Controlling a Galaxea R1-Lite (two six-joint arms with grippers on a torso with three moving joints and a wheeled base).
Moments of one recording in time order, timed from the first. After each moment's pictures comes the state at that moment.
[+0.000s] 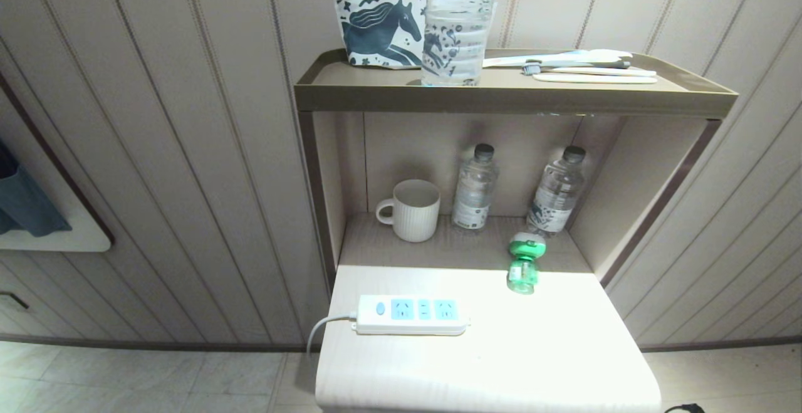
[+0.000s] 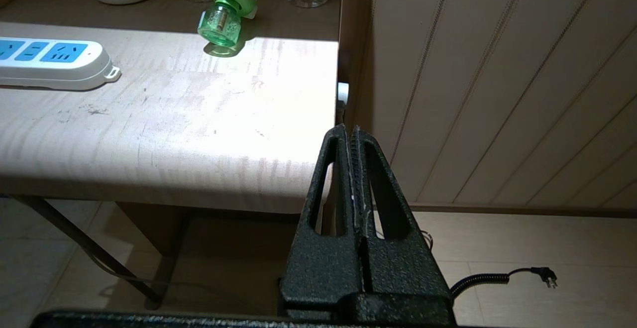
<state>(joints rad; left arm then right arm) 0.00 0.00 -0.03 0.08 0.00 0.01 0.01 0.01 -0.01 0.04 -0.01 0.01</state>
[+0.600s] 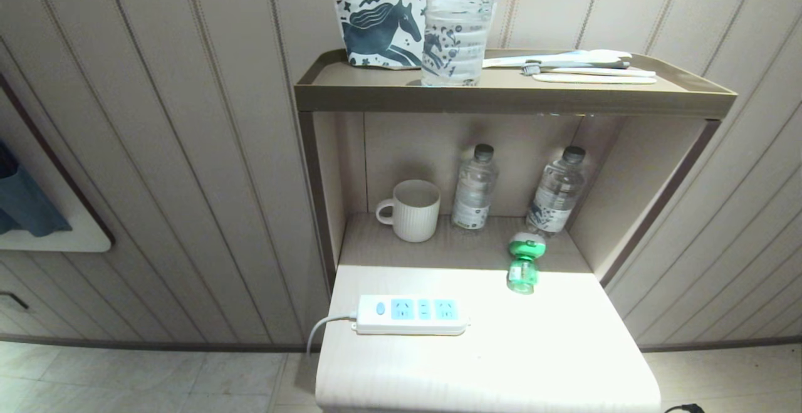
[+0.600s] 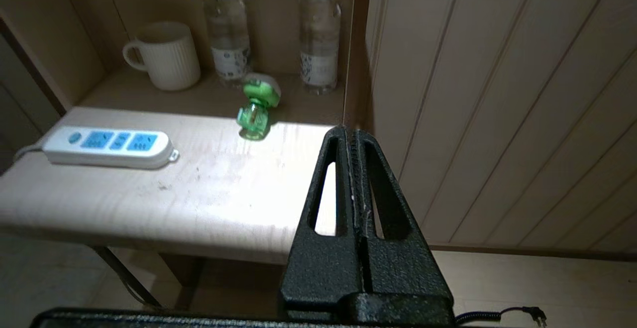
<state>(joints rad) 0.00 0.00 -0.03 0.08 0.00 0.01 0.01 0.18 -0.58 0.34 0.01 0.01</state>
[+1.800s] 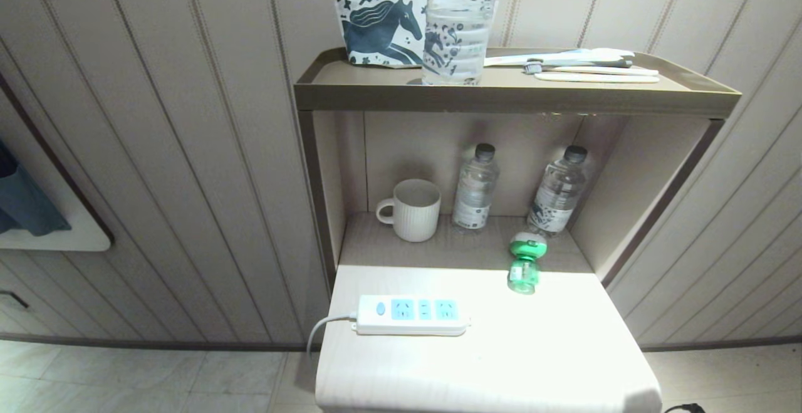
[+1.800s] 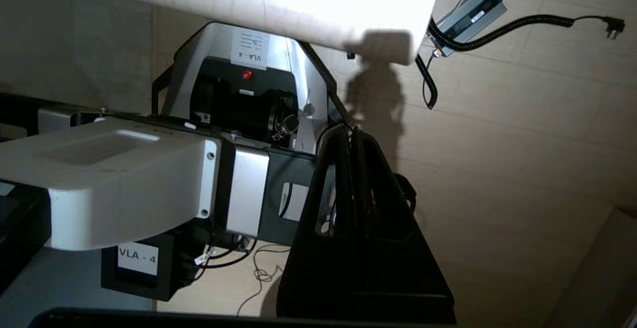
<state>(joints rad) 0.00 0.00 -0.03 0.09 0.00 0.01 0.30 1.36 -1.82 1.51 0.02 0.19</state>
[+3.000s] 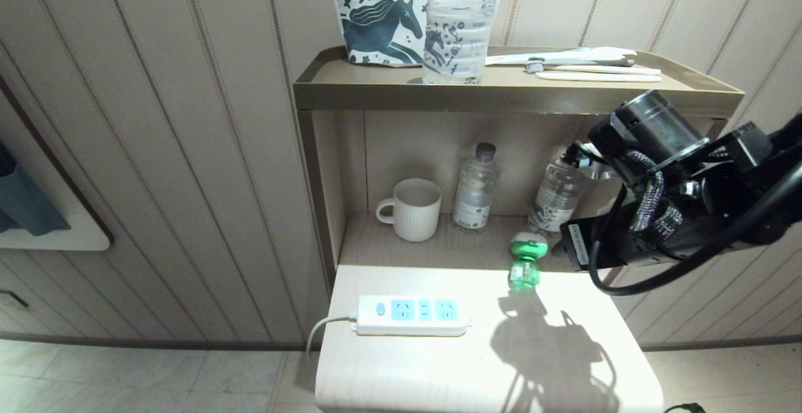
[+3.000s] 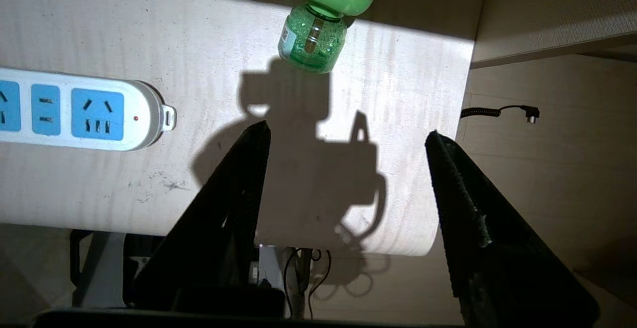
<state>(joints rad) 0.00 0.00 -0.03 0.09 0.00 0.01 0.50 1.64 -1.36 0.66 -0.35 0.32</state>
